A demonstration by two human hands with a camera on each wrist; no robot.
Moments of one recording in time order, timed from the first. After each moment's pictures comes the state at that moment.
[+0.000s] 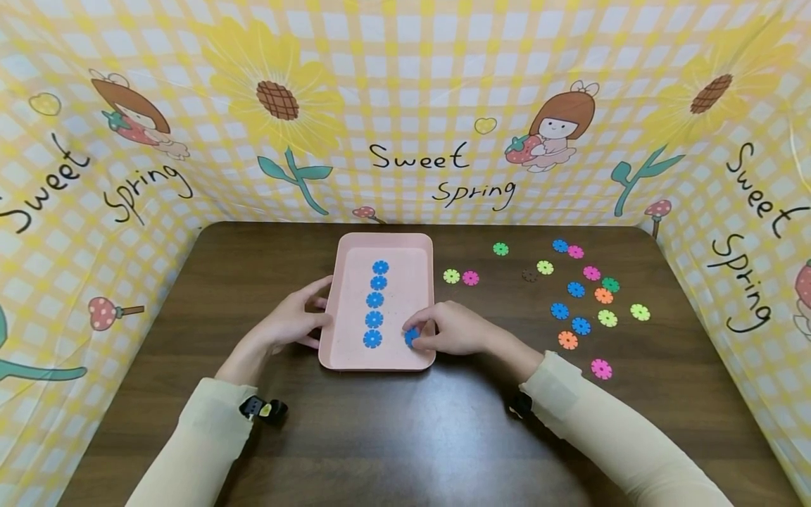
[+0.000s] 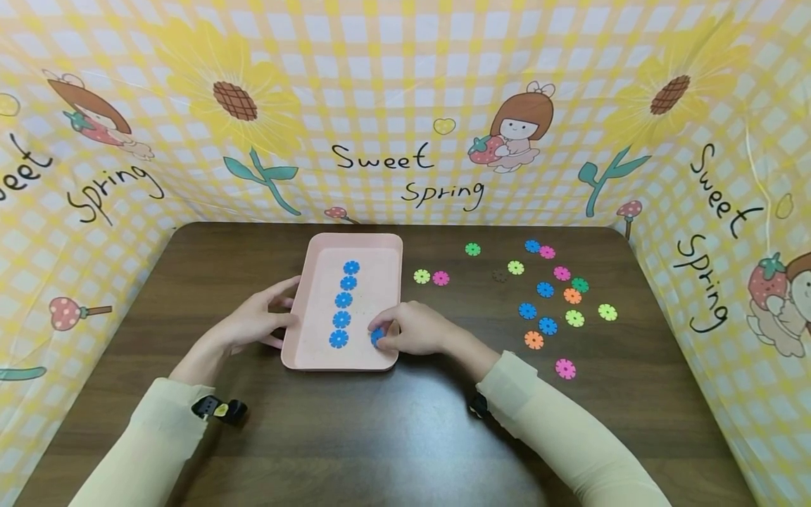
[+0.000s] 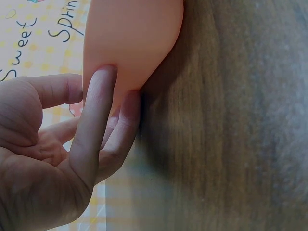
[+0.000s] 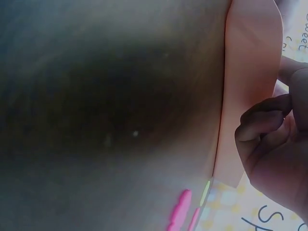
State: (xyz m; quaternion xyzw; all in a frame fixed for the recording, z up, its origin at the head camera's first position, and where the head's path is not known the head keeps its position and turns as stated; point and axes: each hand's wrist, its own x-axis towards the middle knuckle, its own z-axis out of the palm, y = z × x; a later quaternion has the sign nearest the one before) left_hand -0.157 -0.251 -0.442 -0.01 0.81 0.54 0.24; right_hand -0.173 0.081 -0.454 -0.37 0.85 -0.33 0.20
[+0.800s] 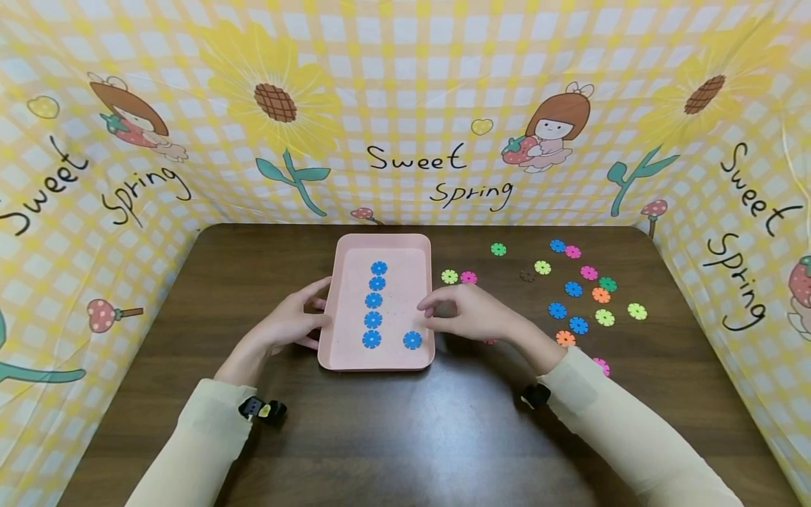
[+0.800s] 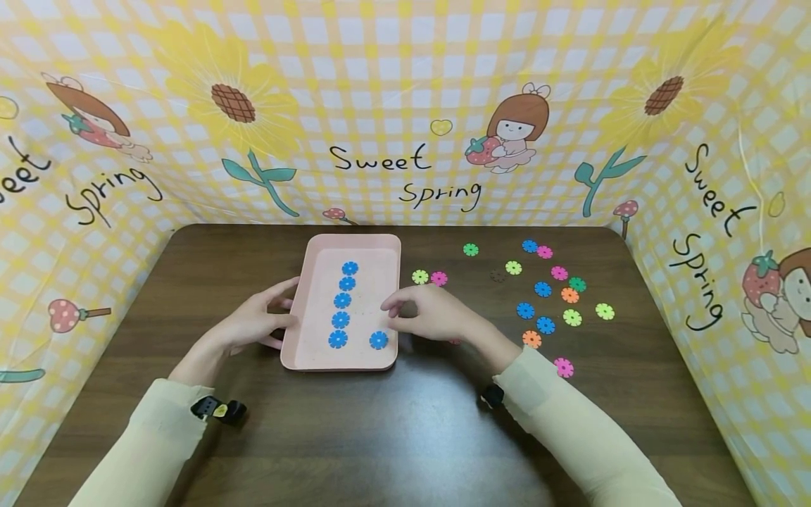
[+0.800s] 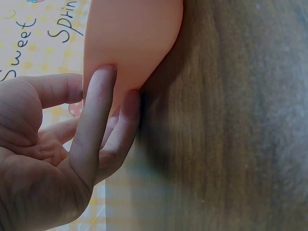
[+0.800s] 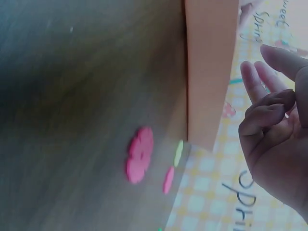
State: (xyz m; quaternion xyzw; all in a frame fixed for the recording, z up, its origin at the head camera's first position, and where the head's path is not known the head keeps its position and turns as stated) left_hand -0.158 -0.251 -0.443 -0.01 0.81 0.54 0.24; right_hand -0.182 0.110 -0.427 -0.35 0.85 -0.37 0.15
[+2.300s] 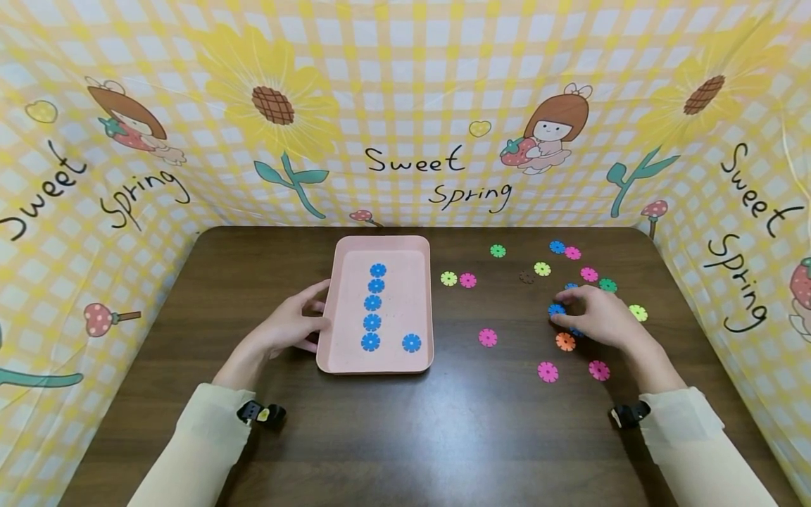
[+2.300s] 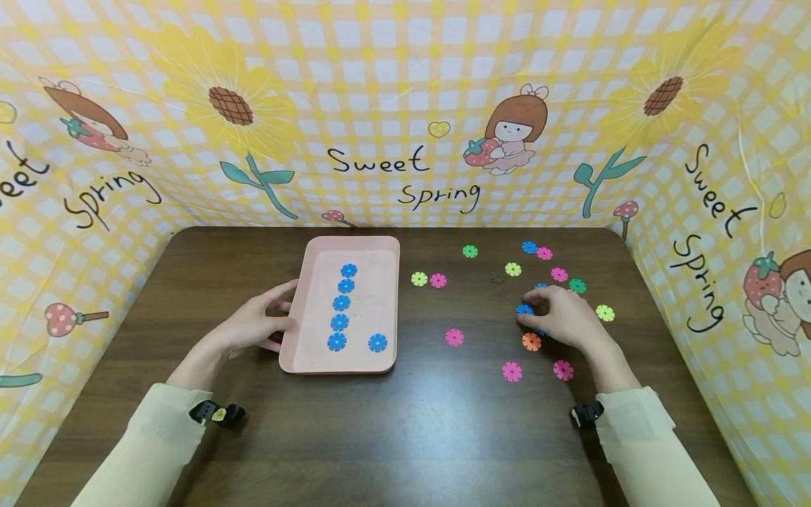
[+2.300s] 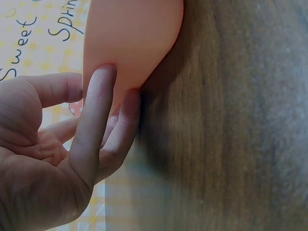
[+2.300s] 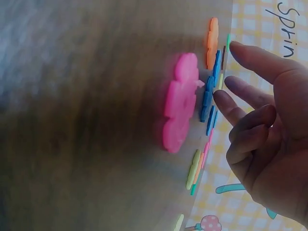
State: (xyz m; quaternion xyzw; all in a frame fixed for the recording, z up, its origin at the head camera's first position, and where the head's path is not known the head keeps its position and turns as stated) left_hand -0.156 -0.250 -0.440 -0.01 0.81 0.54 0.24; right_hand -0.174 0.306 -0.448 -0.12 0.95 -0.26 0.10
